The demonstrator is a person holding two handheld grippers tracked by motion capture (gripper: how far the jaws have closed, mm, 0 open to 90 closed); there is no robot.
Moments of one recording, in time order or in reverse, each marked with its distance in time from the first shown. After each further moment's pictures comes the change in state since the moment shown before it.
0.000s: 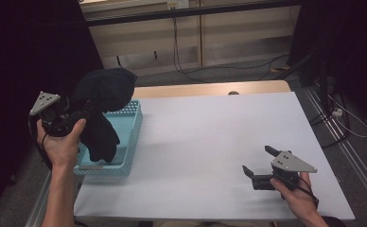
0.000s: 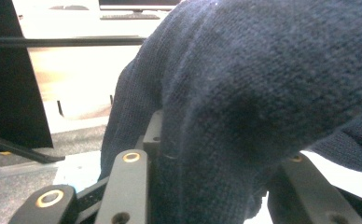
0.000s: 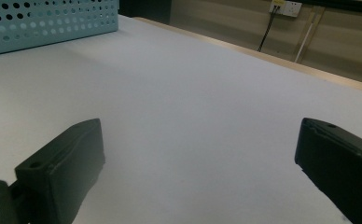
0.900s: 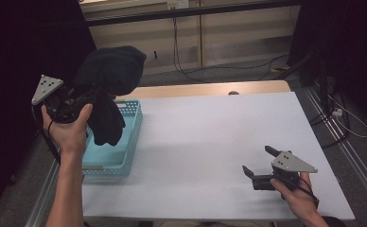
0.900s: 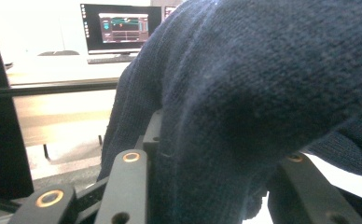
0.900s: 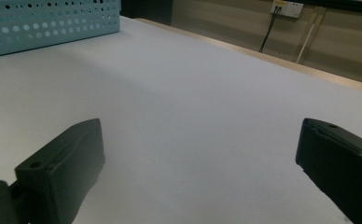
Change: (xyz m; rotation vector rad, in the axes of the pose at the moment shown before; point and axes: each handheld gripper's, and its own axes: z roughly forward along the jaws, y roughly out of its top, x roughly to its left) left arm -0.033 0.037 0.009 -0.135 -0.059 0.043; right arm 0.000 0.000 -0.001 -0.003 0.006 0.001
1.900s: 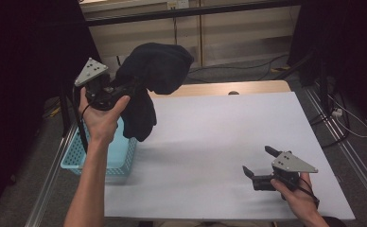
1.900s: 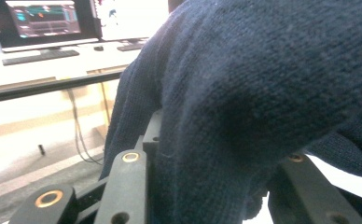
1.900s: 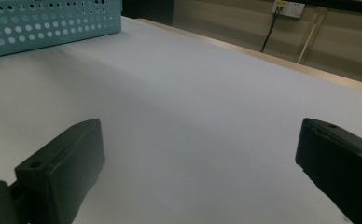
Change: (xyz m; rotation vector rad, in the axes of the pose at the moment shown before) left arm -0.071 0.016 0.049 0.077 -0.241 0.062; right arm 0.000 0.000 -0.001 0.000 0.005 0.001
